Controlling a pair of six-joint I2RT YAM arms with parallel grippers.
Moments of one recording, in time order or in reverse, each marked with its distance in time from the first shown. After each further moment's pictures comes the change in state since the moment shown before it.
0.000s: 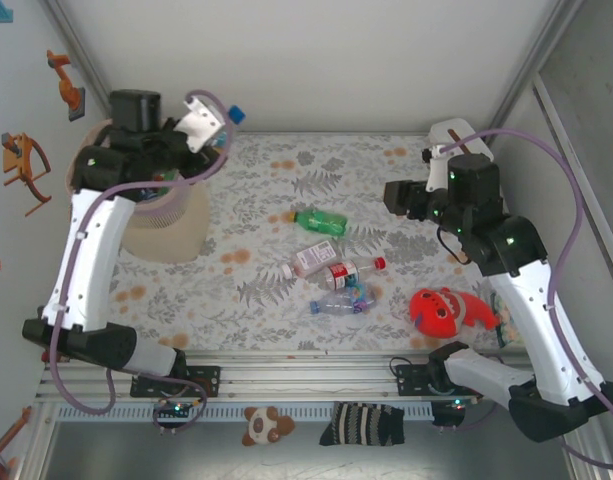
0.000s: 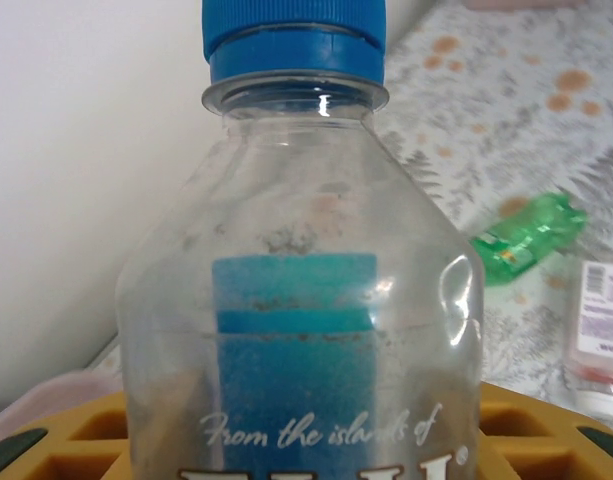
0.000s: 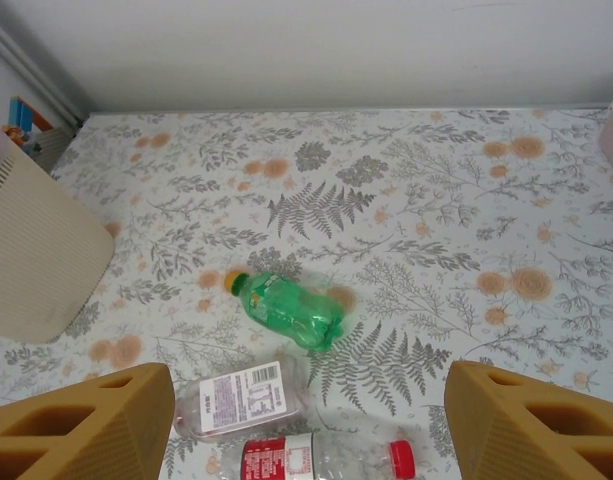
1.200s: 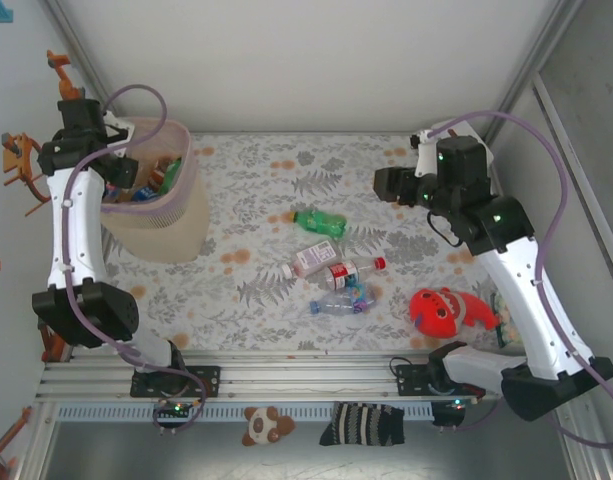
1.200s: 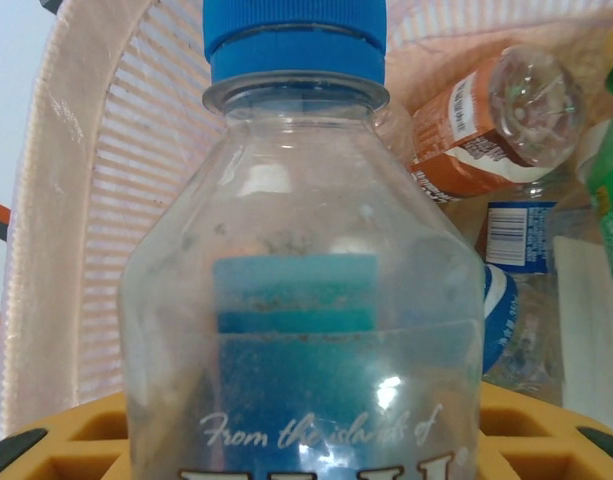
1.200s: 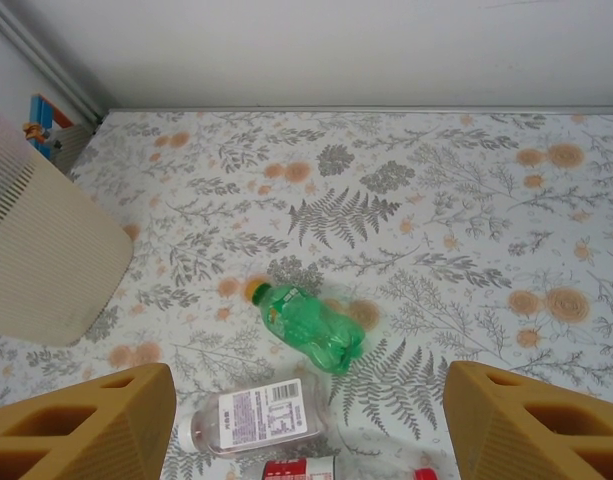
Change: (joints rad) left arm 0.410 0.153 -0.100 -0.058 -0.423 -0.133; right arm 0.000 0.117 0.090 0.014 -0.049 0.000
